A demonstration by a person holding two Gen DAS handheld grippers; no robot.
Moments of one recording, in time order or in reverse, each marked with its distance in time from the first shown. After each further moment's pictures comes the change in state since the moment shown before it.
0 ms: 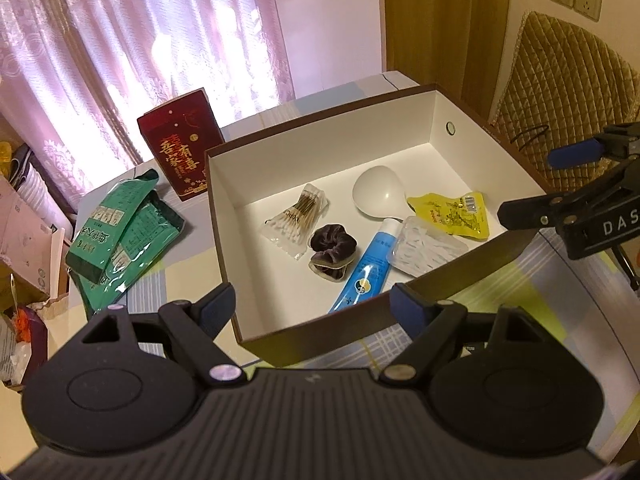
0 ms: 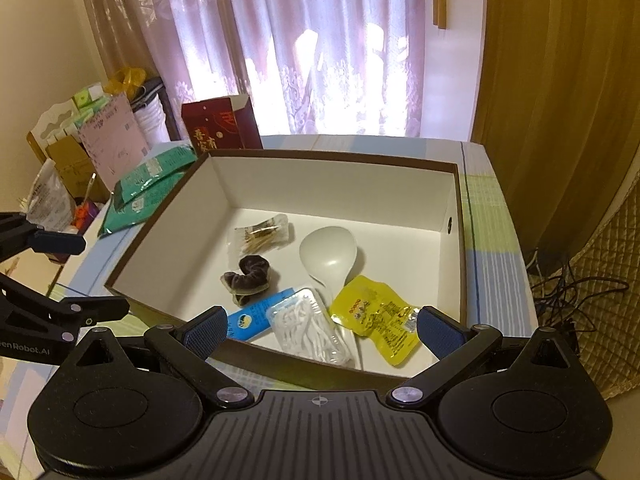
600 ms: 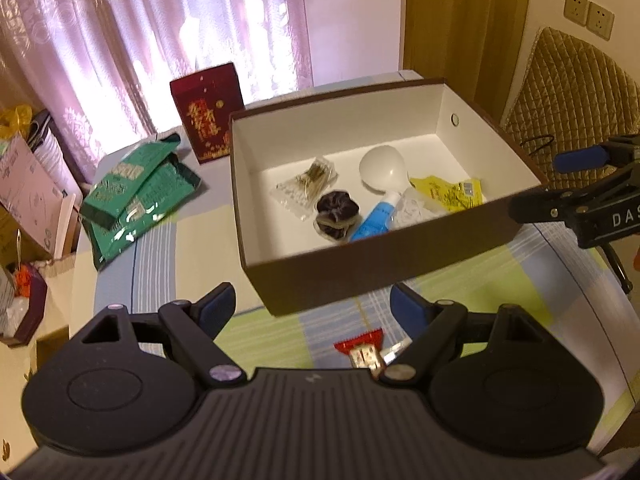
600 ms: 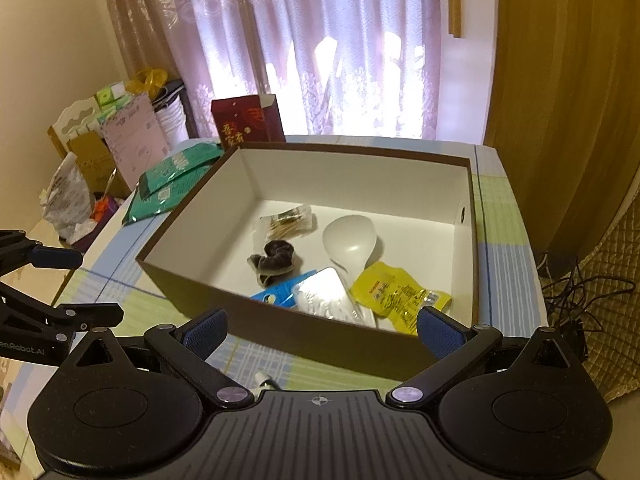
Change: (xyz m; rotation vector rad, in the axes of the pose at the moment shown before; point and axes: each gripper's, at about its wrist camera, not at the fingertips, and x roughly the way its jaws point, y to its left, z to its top) left arm -0.026 -0.001 -0.050 -0.102 0.009 0.017; right arm -0.020 0.014 -0.028 -0.040 -0.015 0.042
